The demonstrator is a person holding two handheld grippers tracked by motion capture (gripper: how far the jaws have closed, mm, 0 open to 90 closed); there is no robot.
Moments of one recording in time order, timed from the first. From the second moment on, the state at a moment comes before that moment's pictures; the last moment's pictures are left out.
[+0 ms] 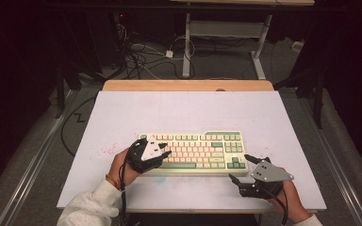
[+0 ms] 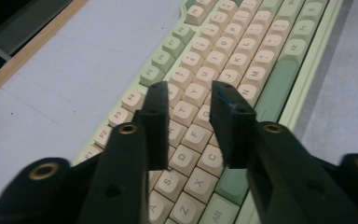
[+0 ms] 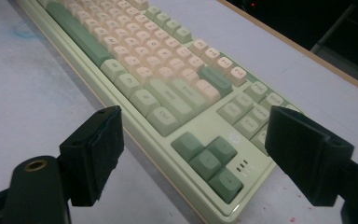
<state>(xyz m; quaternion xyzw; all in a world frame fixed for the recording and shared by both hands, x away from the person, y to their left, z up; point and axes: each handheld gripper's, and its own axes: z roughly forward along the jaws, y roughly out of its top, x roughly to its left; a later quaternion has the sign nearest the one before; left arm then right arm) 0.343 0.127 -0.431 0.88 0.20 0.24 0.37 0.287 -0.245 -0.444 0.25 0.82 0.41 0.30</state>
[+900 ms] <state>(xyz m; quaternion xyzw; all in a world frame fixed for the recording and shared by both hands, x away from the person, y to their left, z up) 0.316 0.169 -0.443 0.85 0.23 0.30 0.38 0.303 -0.228 -0.439 0.25 0.82 0.41 0.29</state>
